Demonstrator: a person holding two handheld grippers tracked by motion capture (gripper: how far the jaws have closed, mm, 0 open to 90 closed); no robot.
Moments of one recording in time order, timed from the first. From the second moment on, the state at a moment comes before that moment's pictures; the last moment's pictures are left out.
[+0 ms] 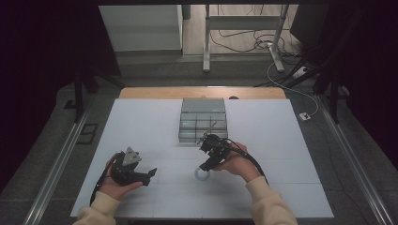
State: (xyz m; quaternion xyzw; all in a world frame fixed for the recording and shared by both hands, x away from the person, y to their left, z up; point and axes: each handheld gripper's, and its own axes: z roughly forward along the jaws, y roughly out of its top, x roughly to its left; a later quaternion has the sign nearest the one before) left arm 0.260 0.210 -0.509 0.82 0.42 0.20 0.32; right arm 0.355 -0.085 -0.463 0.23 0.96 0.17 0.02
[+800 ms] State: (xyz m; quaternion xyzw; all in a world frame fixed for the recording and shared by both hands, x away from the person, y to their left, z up) left arm 0.260 0.210 -0.509 0.82 0.42 0.20 0.32; right arm 0.362 -0.074 -0.489 0.24 0.96 0.13 0.02
